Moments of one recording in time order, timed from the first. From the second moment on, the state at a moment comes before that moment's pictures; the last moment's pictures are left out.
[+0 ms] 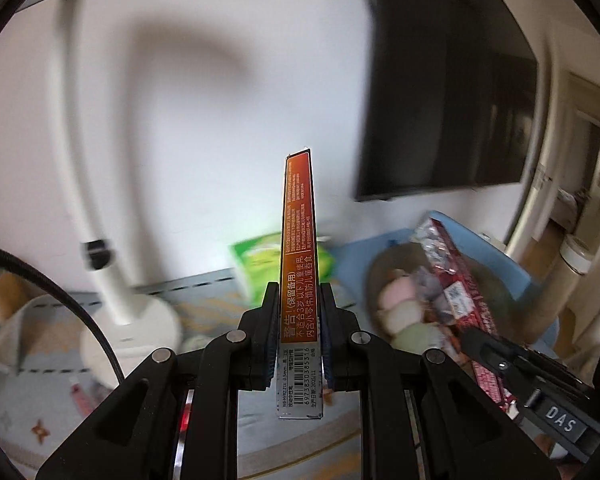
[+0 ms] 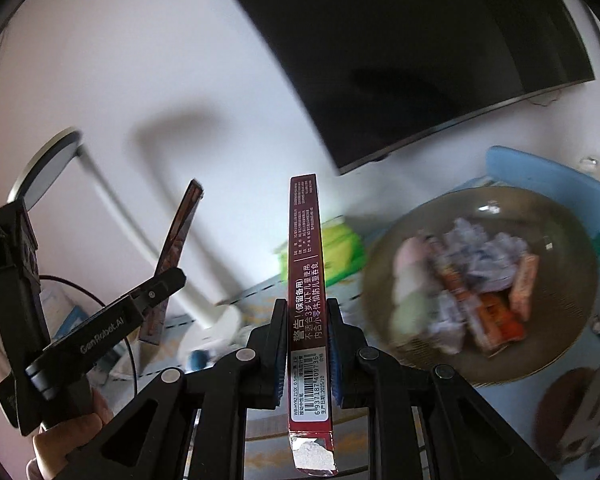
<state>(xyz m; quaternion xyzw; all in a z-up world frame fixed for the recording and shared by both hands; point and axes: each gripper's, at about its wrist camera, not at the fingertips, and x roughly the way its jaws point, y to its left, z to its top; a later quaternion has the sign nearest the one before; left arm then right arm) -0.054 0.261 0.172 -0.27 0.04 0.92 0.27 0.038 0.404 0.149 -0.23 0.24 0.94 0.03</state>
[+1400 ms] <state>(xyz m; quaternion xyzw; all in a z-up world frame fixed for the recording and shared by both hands) -0.058 0.424 0.087 -0.37 0.13 0.83 0.40 0.023 0.543 0.101 -0.32 0.32 0.88 0.16</state>
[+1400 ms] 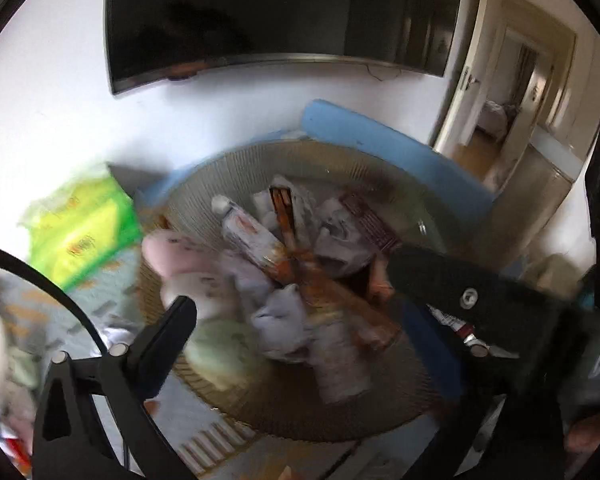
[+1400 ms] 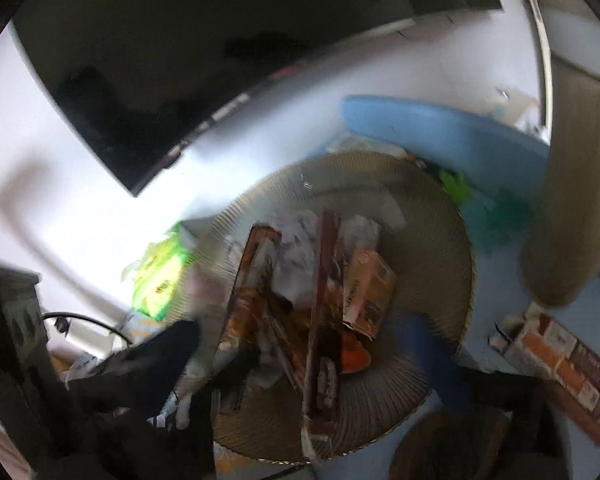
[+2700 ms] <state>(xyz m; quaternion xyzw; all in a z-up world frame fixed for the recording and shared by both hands) -0.040 0.076 0.072 -0.43 0.09 0.89 0.11 0.015 0.282 0.098 -0.38 0.15 0.91 -0.04</state>
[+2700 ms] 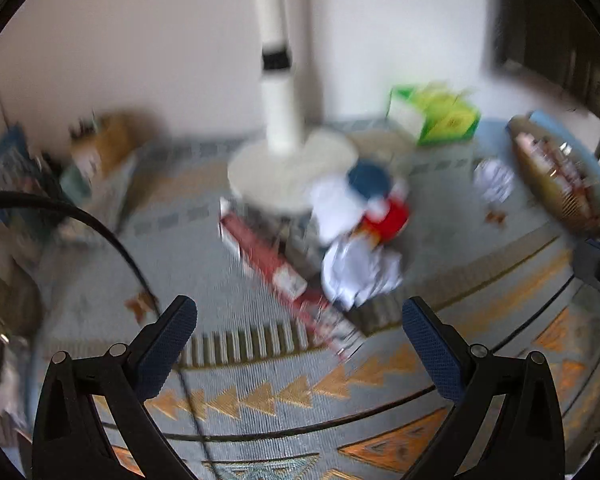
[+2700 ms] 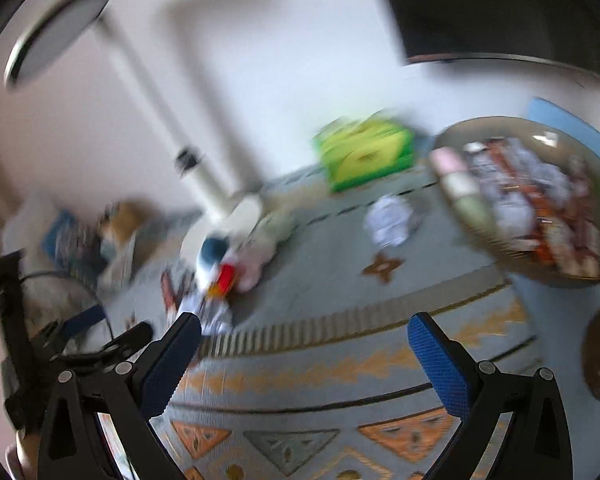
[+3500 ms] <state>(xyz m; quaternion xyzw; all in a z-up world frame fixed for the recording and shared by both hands) -0.095 -0.007 0.015 -0.45 0.03 0.89 0.05 -0.090 0.156 0.013 -0.44 -0.02 0.89 -0.11</state>
